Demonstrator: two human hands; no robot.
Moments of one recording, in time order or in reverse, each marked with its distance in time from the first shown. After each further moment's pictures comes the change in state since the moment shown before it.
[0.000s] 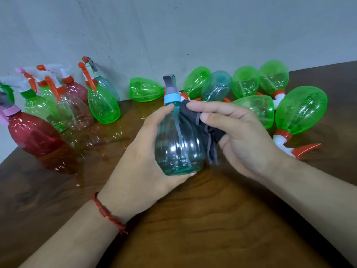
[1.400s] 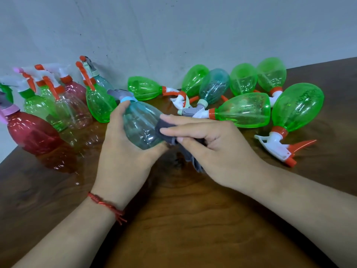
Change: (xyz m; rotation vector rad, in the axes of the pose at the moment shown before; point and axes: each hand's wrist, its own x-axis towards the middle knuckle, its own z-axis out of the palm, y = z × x) left_hand 0.003 -0.014 -0.002 -0.016 0.355 -0.285; right_hand -0.016 0.011 0.010 -0.691 -0.180 -0.229
